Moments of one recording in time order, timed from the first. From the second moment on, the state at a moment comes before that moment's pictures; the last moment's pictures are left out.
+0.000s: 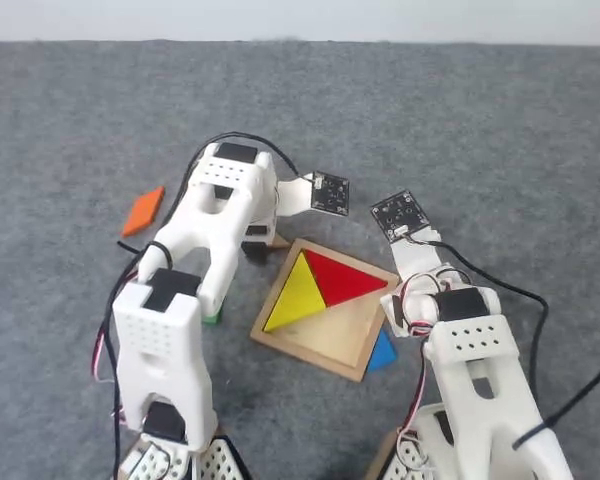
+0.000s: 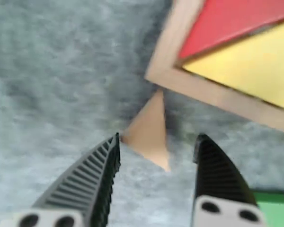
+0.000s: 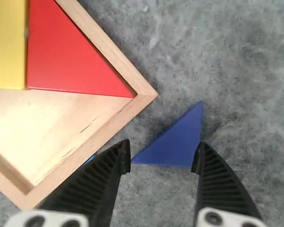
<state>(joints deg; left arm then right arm) 6.9 31.6 -4.7 75.6 -72.8 -13.4 -43.1 64.2 55.6 15.9</state>
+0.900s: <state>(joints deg) 6.9 53.4 -38.1 98.8 -59.4 -13.4 -43.1 64.2 55.6 15.9</state>
